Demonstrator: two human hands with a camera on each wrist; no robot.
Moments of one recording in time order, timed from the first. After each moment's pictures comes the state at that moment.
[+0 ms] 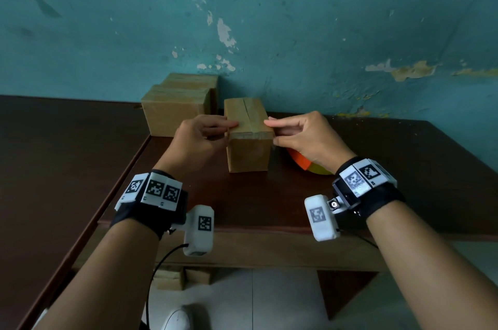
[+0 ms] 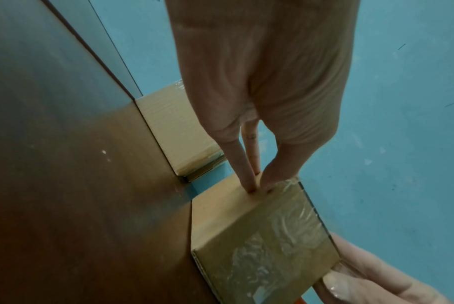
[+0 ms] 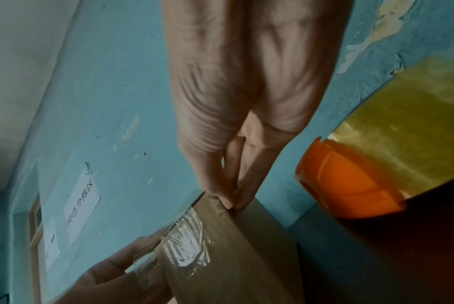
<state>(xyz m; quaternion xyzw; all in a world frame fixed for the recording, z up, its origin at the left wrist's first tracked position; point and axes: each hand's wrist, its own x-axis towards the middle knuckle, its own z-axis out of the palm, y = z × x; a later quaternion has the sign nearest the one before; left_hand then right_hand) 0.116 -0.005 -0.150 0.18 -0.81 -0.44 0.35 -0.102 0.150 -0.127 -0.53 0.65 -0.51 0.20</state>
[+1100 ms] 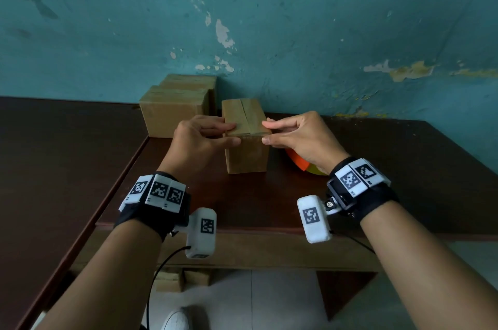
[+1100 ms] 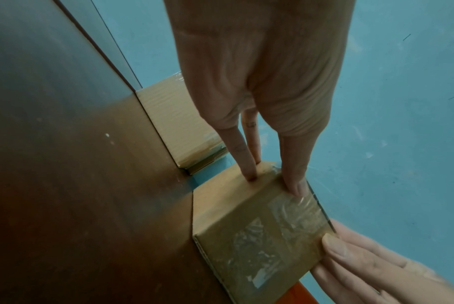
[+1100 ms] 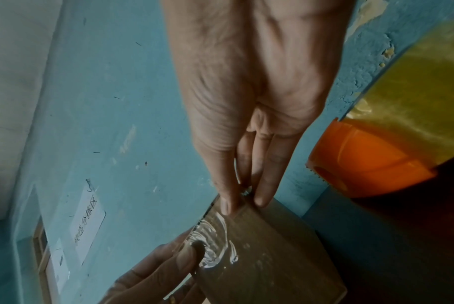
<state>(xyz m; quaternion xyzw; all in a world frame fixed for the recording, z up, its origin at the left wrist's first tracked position) 0.107 0.000 -0.154 0.21 -0.75 -0.49 0.40 -0.096 0.146 -0.128 -0.48 0.64 -0.56 0.24</state>
